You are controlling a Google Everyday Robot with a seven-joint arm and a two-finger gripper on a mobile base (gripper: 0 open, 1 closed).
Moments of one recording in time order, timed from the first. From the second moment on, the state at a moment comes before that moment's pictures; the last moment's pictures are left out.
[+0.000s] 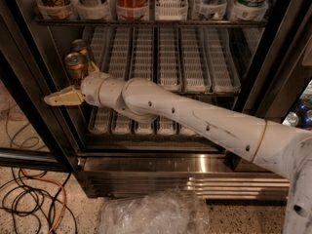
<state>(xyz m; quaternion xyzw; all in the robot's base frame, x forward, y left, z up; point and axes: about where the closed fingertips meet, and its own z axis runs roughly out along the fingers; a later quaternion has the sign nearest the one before) 0.647 0.251 0.844 -0.39 0.61 0.33 0.60</state>
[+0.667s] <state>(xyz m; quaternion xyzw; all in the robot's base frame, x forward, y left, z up) 0.665 0.272 0.841 -0.40 0.60 0.32 0.62</state>
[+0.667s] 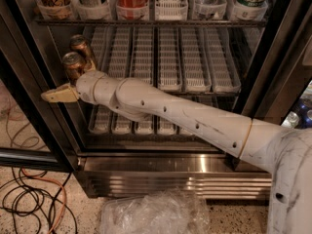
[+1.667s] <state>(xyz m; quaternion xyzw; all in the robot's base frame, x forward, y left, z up) 0.664 0.272 0.841 -0.40 0.60 0.32 0.62</state>
